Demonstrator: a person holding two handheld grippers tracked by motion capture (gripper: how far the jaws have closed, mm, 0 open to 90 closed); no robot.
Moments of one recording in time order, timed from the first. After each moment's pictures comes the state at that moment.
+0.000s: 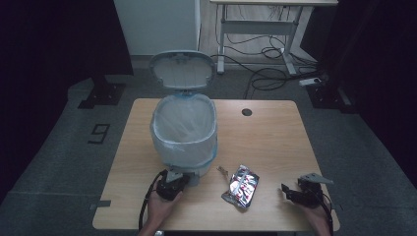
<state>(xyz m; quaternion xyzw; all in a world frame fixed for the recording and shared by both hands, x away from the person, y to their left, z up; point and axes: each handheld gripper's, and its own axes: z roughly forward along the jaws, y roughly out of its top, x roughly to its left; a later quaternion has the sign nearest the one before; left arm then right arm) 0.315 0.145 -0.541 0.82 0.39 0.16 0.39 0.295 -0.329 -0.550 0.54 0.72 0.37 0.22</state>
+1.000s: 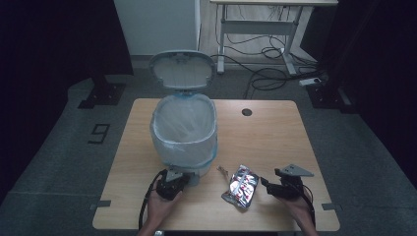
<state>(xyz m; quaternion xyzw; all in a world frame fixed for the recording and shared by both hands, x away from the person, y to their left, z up) 0.317 0.146 -0.541 0.82 0.39 0.16 0.39 0.308 -0.263 -0.520 0.46 0.76 0.42 0.21</state>
